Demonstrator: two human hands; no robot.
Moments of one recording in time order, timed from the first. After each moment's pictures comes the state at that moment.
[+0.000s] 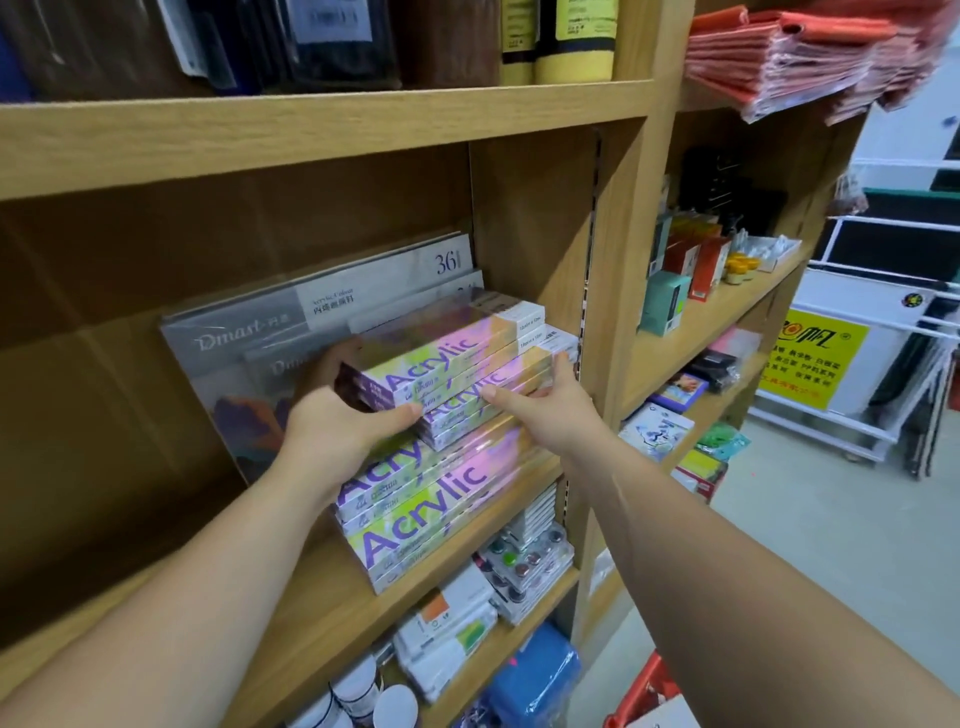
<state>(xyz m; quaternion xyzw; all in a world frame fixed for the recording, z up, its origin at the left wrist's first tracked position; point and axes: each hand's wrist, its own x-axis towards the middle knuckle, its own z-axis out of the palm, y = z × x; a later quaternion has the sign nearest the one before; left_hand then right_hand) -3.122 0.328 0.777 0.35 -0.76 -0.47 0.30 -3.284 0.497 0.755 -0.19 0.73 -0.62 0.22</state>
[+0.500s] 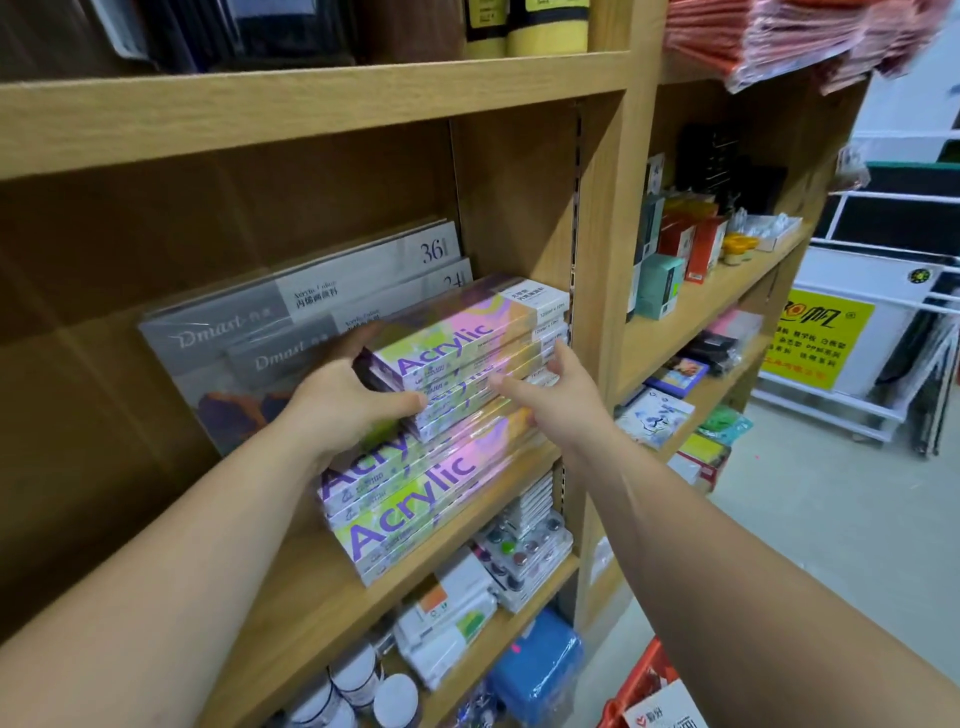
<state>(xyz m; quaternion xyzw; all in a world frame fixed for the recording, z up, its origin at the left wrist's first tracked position) -3.139 0.327 0.793 0.29 -0.84 -0.41 0.21 -3.295 0.507 0.741 -0.18 0.71 -0.65 0.18</state>
